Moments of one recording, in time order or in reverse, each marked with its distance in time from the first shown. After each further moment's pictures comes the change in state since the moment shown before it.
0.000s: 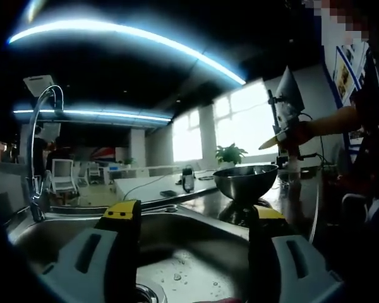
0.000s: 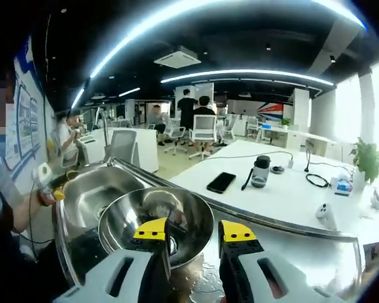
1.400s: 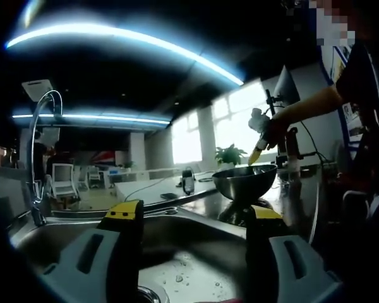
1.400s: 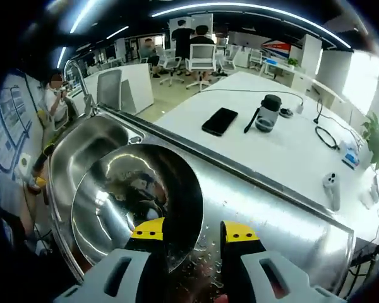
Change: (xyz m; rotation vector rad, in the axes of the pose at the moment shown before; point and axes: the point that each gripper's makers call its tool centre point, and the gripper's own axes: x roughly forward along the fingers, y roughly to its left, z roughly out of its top) left arm -0.001 -0.002 0.003 0.026 -0.016 -0.005; right arm 0.055 -0.006 -0.041 0.048 0.509 0.024
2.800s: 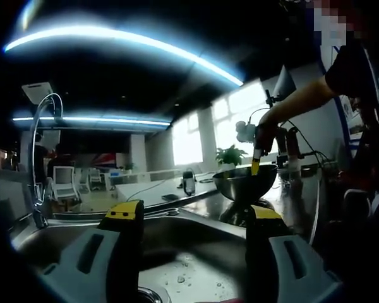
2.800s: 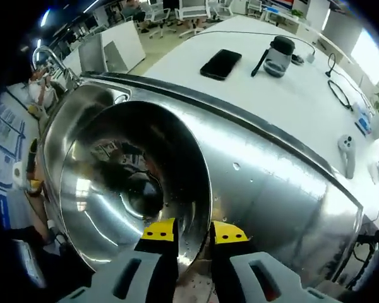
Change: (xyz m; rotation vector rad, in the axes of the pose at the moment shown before) left arm -0.002 0.000 0.001 0.017 -0.007 0.006; right arm 0.026 0.016 -0.047 0.103 0.366 0.018
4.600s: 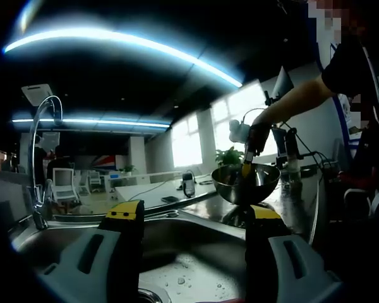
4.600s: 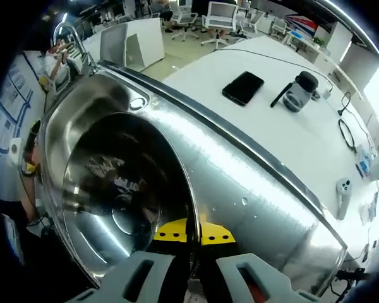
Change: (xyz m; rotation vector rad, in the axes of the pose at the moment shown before) left arm 0.001 -0.001 0.001 0.006 -0.012 -0.002; right arm -0.001 0.024 0.036 -0.223 -0.084 -0.032
